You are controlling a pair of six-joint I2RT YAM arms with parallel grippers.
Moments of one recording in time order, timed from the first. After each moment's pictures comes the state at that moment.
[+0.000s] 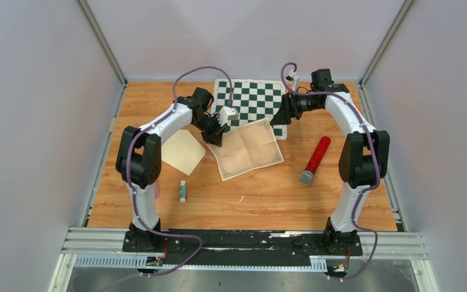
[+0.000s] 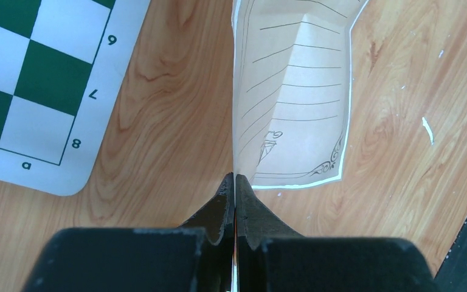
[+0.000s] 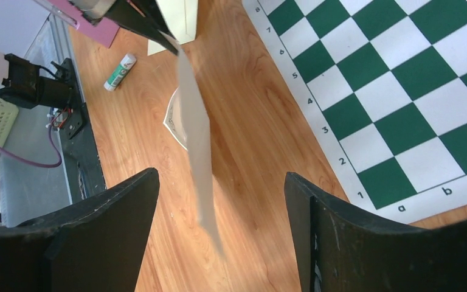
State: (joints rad) left arm -0.40 1.94 1.53 -0.82 0.60 0.66; right arm 0.10 1.93 1.68 -0.80 -1.02 -0.37
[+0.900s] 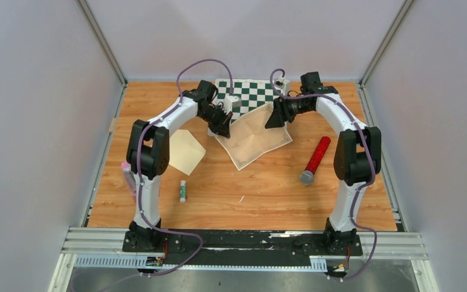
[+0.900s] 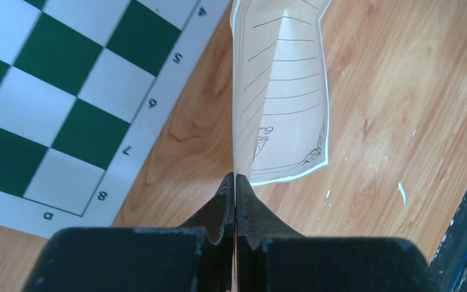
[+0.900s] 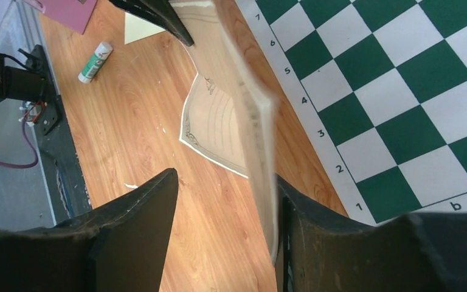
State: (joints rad) left arm -0.39 2.09 1.69 -0.79 0.67 0.48; right arm 0.16 1.98 1.67 -0.77 -0.97 -0.38
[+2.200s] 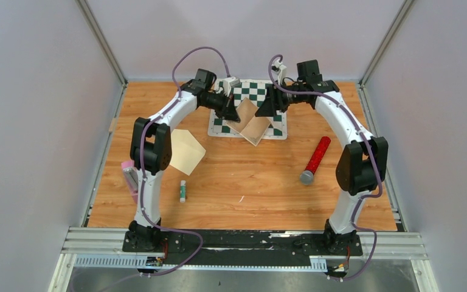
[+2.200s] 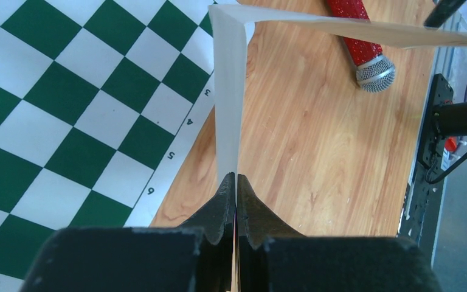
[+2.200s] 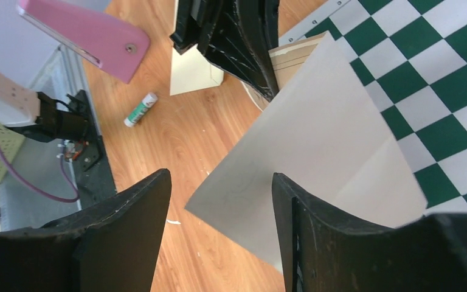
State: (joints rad) left arm -0.36 2.18 1.88 -0.61 0.91 0.19; right arm 0.24 1.86 1.72 -0.66 -0.91 -0.14
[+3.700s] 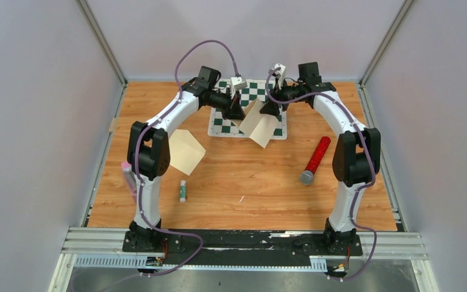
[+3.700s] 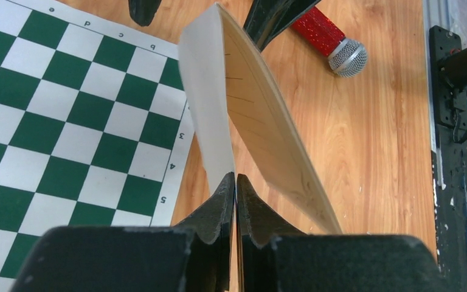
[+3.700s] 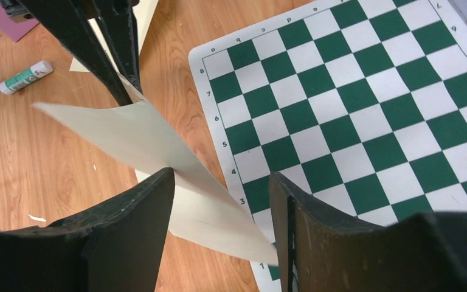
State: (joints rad) left arm -0.40 2.10 1.85 -0.59 1.00 0.43; right arm 0.19 1.97 1.73 -0.52 -0.92 -0.48
